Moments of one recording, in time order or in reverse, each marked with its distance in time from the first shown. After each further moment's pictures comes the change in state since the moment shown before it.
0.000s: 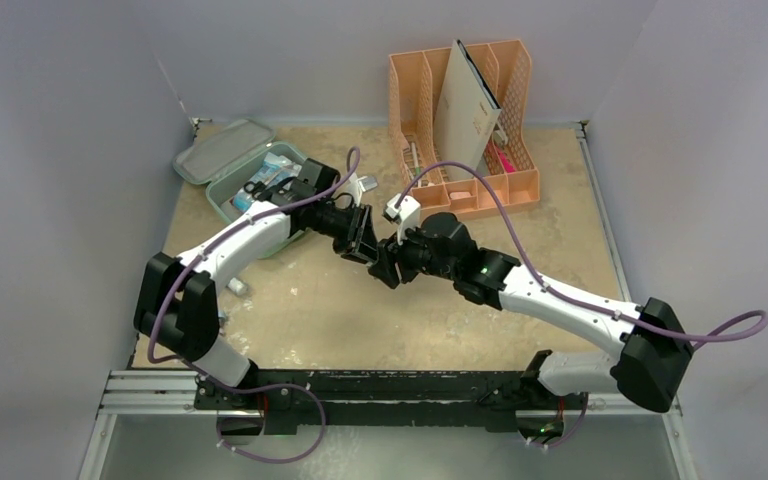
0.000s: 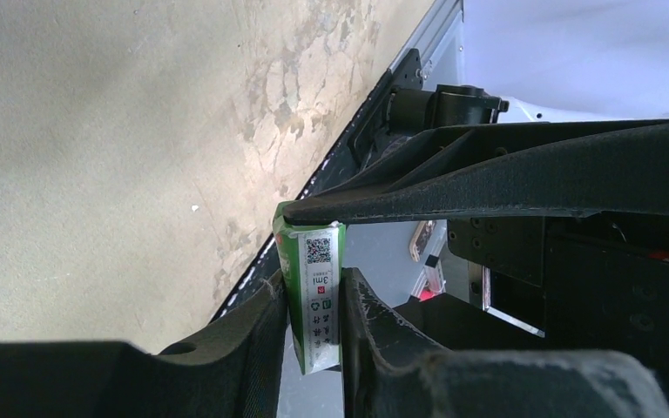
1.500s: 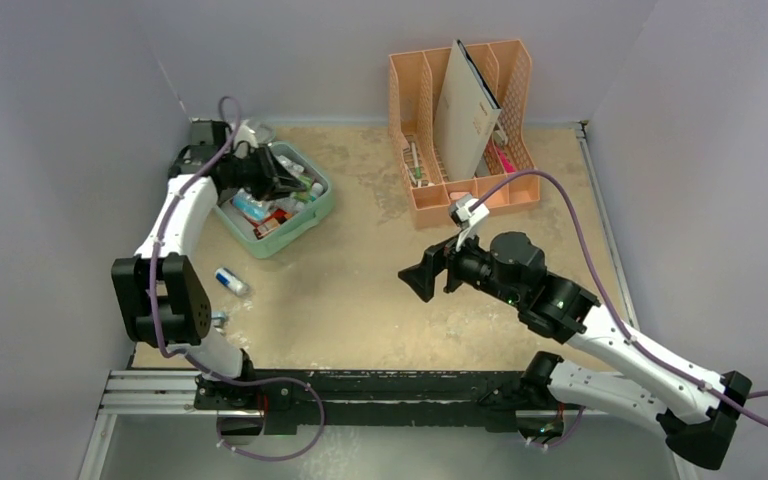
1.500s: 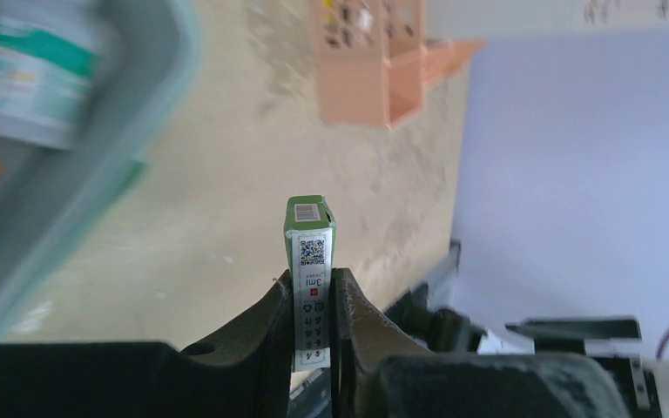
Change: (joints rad) left arm 0.490 0.038 0.167 0.002 -0.066 -0.074; right arm 0.000 -0.436 -0.050 -0.198 0.101 0.139
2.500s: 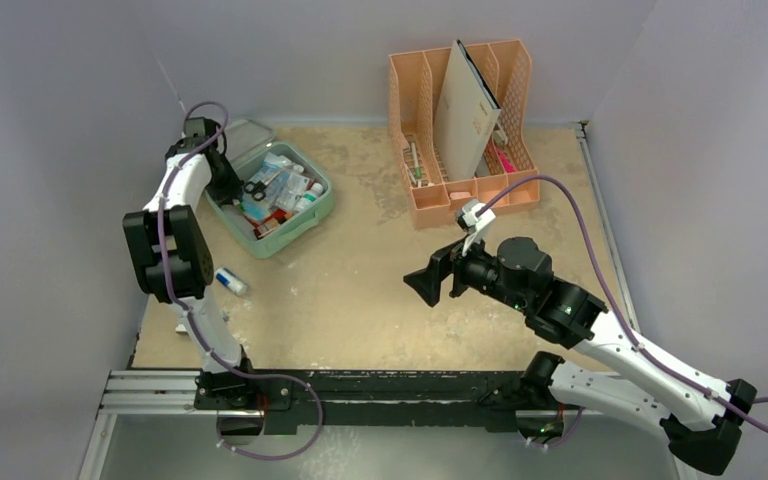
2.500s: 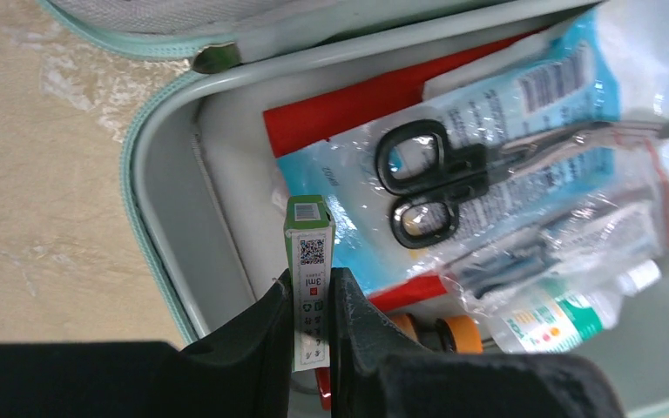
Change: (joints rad) left arm 0.170 0.309 0.208 -0.113 -0.861 0.114; right arm 0.000 -0.054 -0.027 -0.040 0.005 -0.002
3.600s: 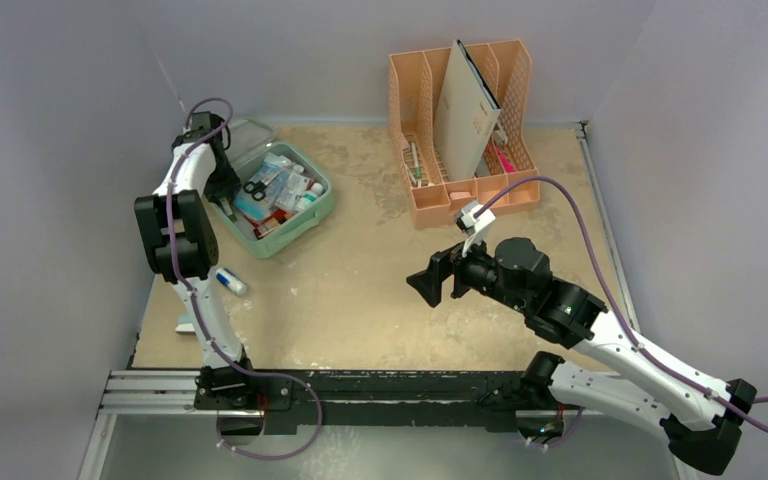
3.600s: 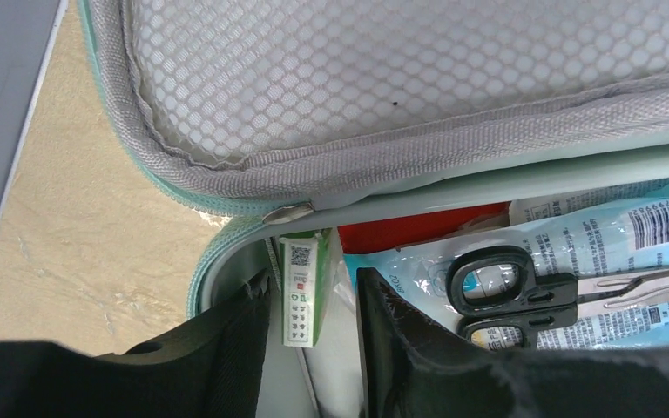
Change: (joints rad) left arm 0.000 0.199 0.189 -0.076 -0.214 0.050; right arm 0.000 0.001 0.000 -0.041 0.029 -0.011
